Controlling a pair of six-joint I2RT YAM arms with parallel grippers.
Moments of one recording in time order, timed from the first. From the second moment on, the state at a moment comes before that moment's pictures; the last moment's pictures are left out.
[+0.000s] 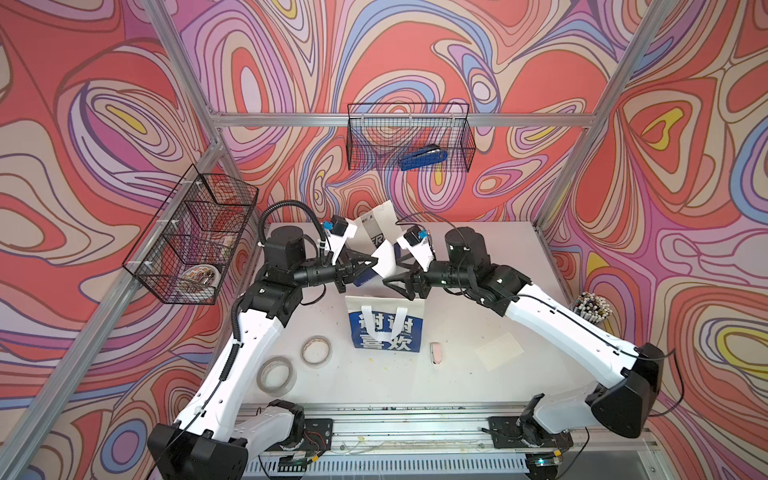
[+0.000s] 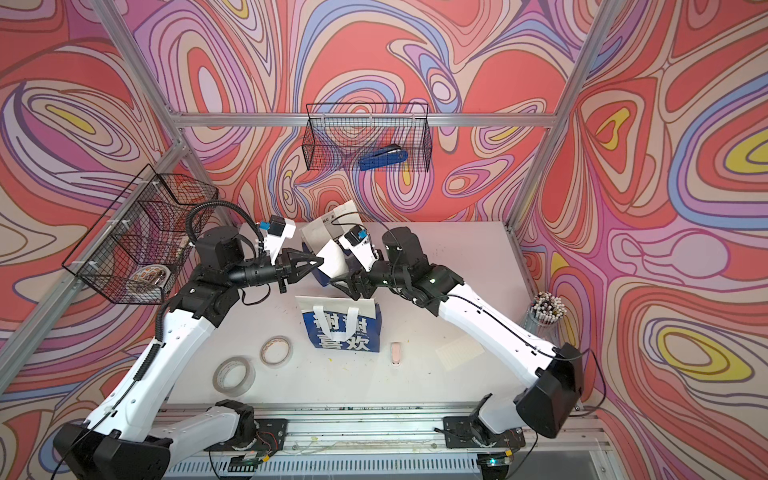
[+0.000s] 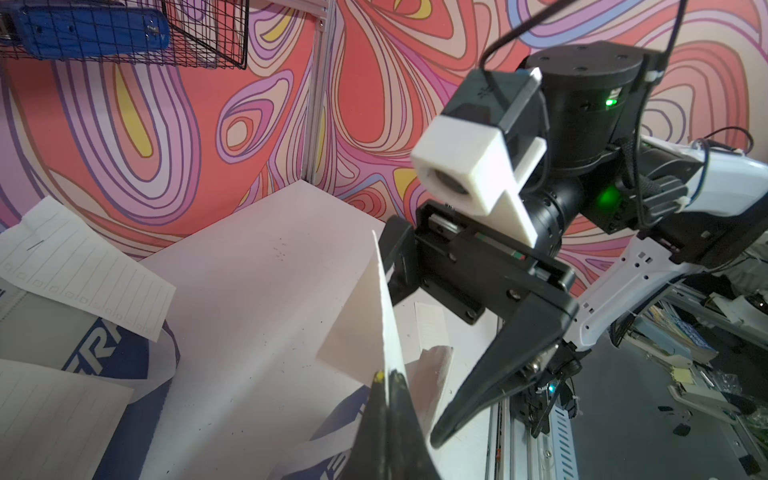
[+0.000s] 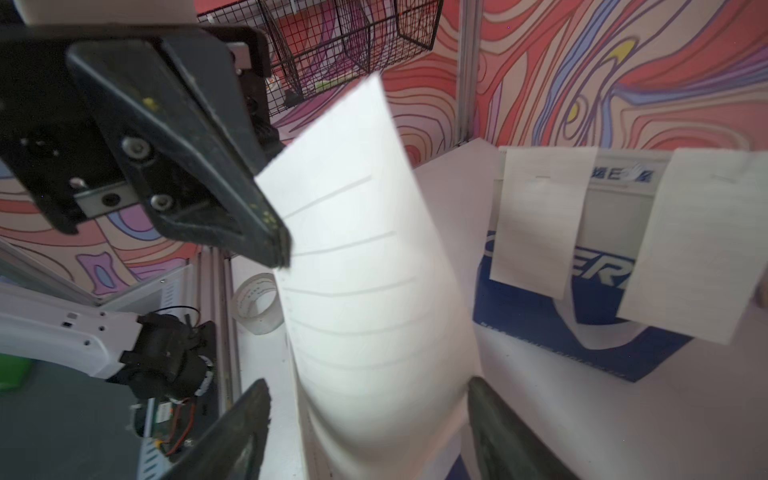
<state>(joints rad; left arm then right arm) -0.25 1.13 1.20 -0.37 0.95 0.00 0.71 1.38 1.34 -0.33 -0.43 -0.07</state>
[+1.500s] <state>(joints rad) -0.25 0.78 1.12 -0.65 0.87 0.42 0.83 1.31 1.20 0.00 -0.82 -0.07</state>
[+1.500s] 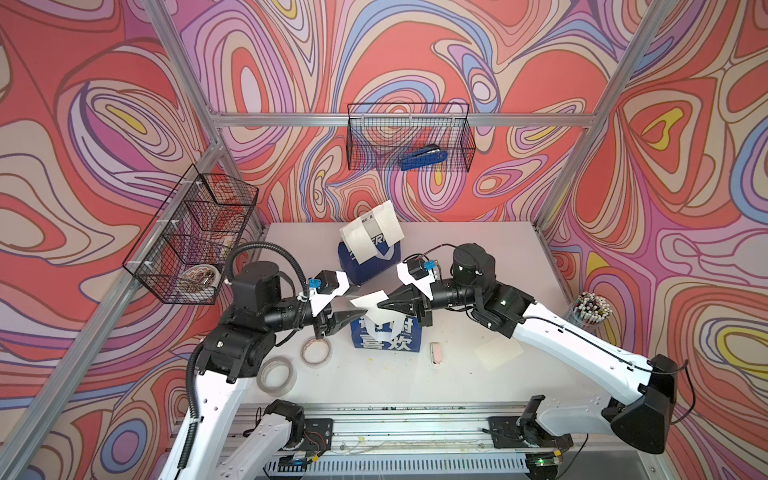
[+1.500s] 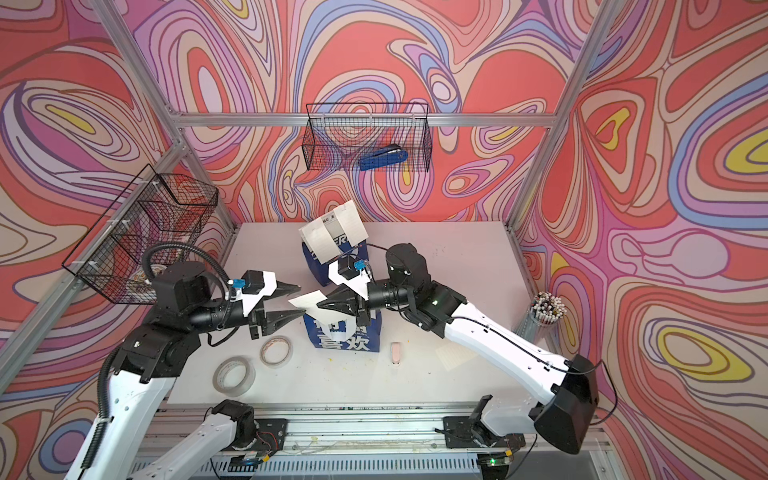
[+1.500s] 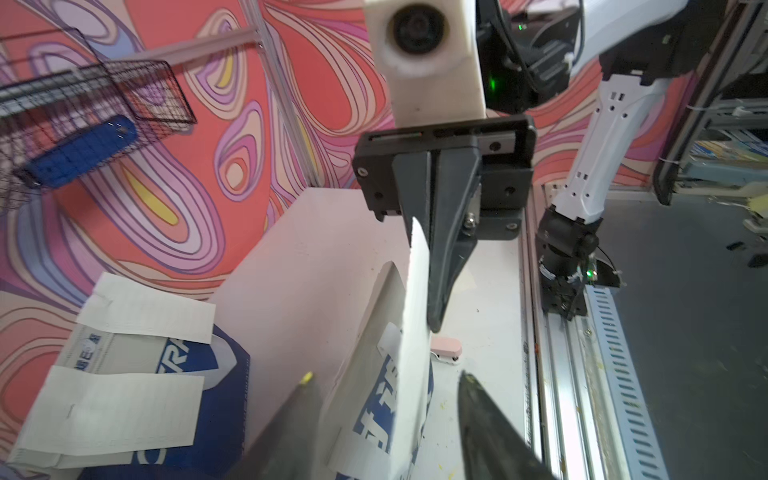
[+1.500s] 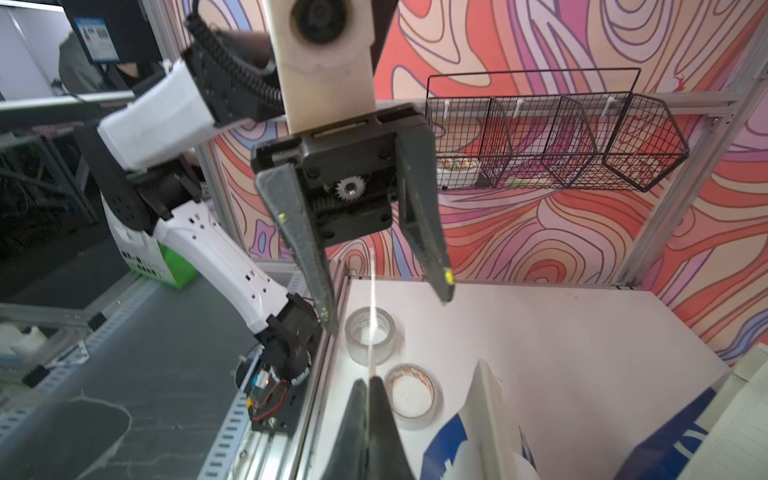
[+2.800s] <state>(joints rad) 0.03 0.83 0.63 -0.23 1.04 0.14 0.93 1.51 0.68 0.88 -0.30 0.50</state>
